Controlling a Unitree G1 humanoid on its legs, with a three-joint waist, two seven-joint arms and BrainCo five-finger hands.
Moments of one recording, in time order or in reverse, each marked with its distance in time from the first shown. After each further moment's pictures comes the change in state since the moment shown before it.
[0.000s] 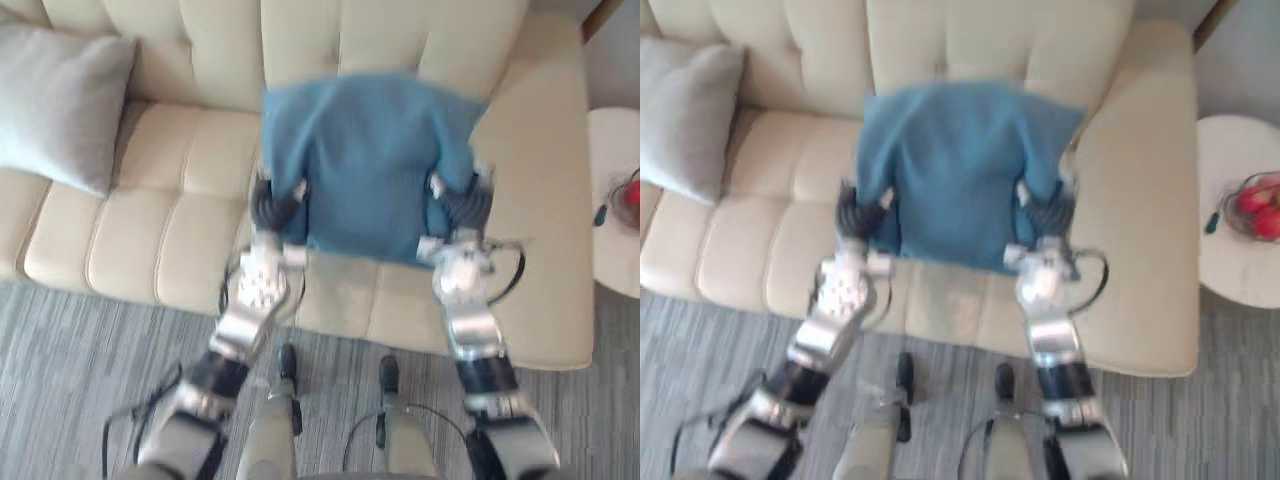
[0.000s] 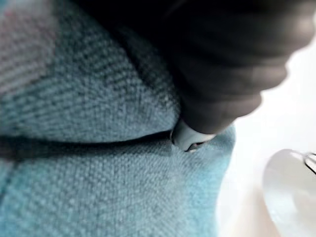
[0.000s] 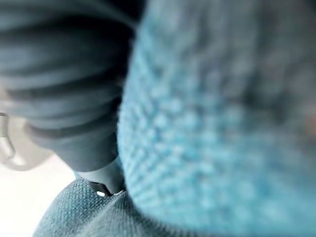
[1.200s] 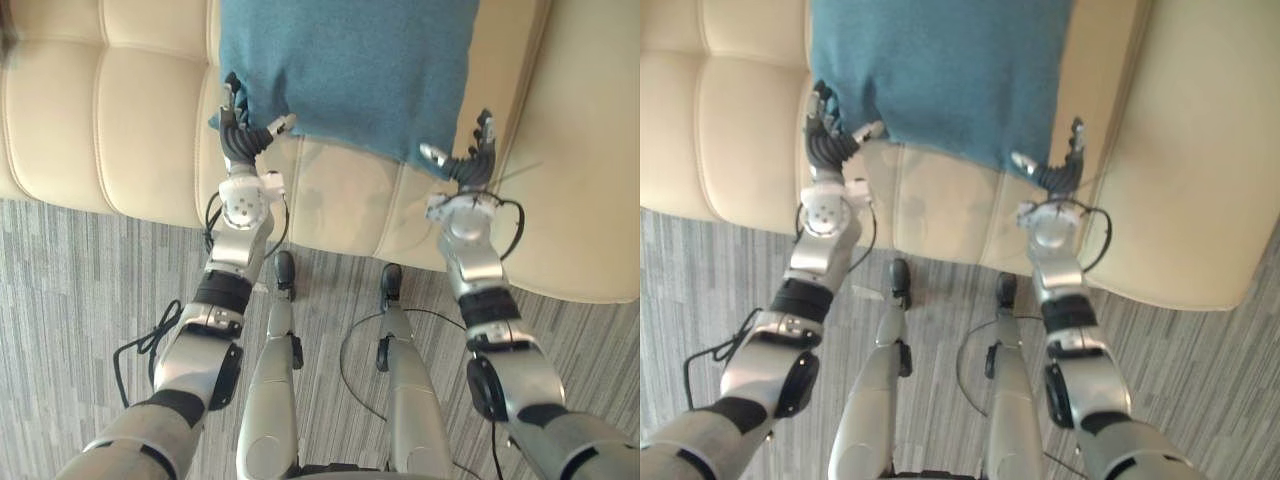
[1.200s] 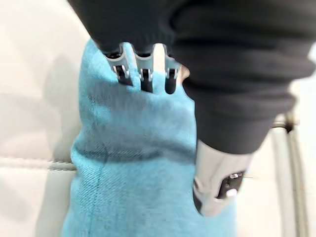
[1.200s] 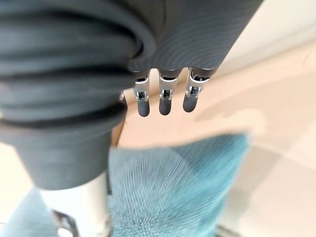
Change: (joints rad) left arm 0.010 -0.061 0.237 0.297 -0.023 -0.046 -0.136; right arm 0.141 -0.003 -0.089 0.183 0.199 0.012 0.157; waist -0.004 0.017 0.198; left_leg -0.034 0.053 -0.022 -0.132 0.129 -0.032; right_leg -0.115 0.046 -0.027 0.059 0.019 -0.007
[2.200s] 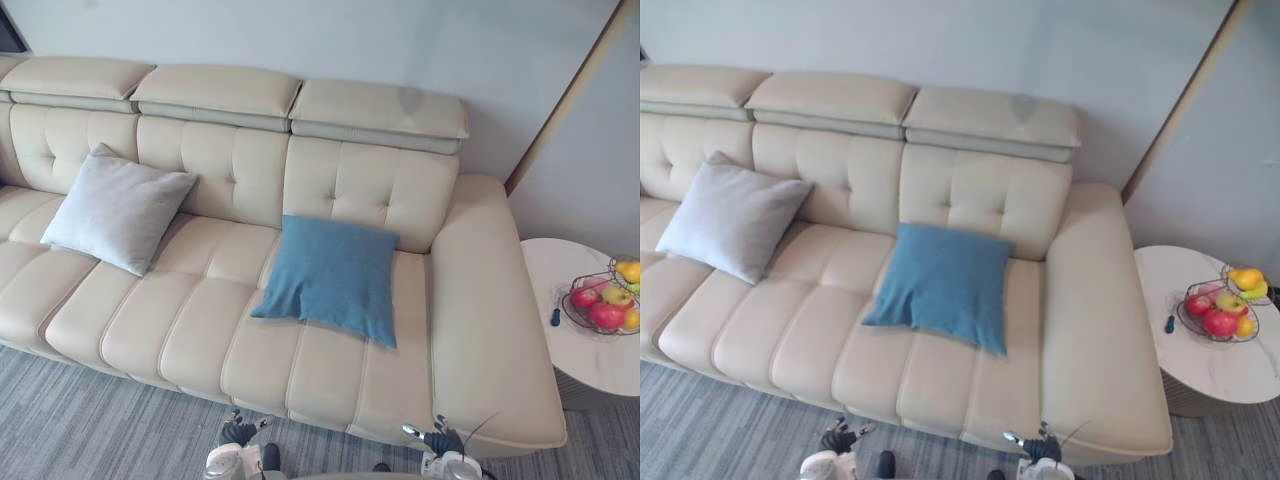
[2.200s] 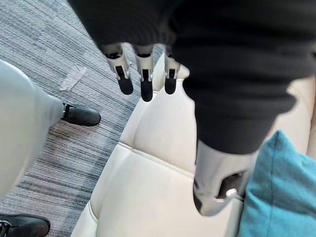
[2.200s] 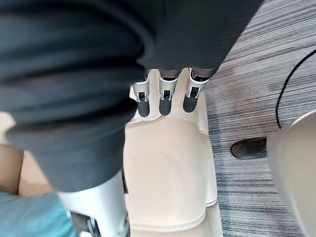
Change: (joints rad) left arm 0.820 -0.167 0.276 0.513 0.196 0.096 -0.265; right arm 0.707 0.209 -0.223 0.543 0.014 0.000 0.313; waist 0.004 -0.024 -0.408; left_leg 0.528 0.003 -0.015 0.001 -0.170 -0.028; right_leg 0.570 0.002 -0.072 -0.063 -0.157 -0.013
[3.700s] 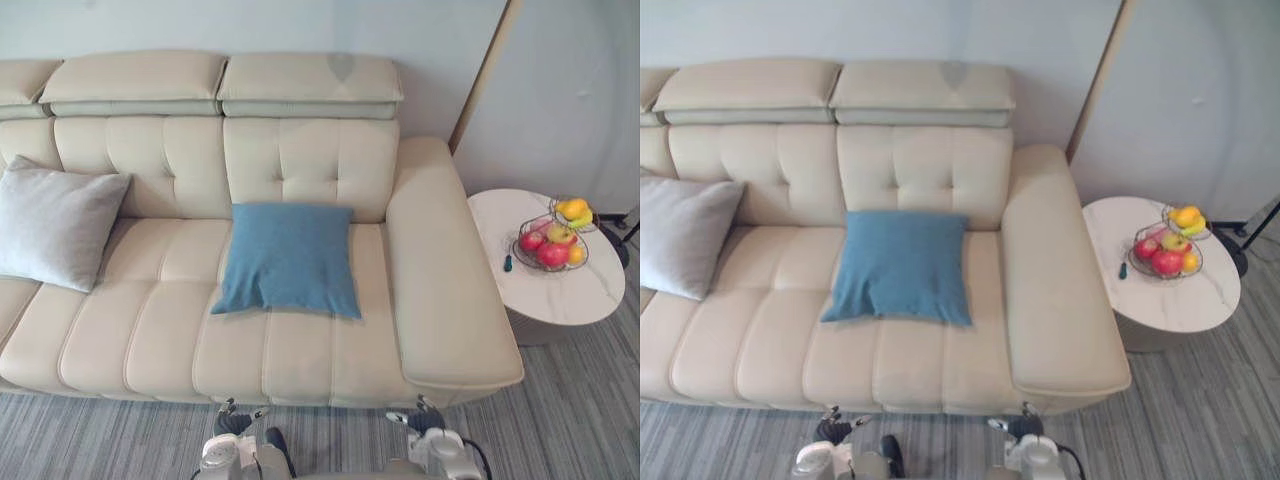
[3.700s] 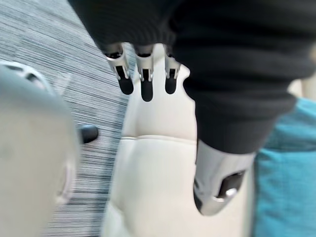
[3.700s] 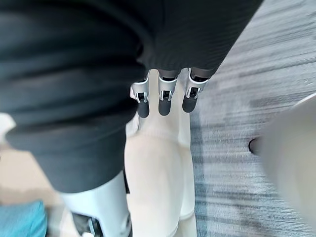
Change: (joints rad) left arm -0.027 0.000 0.003 -0.019 0.056 -0.002 0.011; right arm -0.144 -0.009 0.136 0.017 -0.155 0.026 -0.030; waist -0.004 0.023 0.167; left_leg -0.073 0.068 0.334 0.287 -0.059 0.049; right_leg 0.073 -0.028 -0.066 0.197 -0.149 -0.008
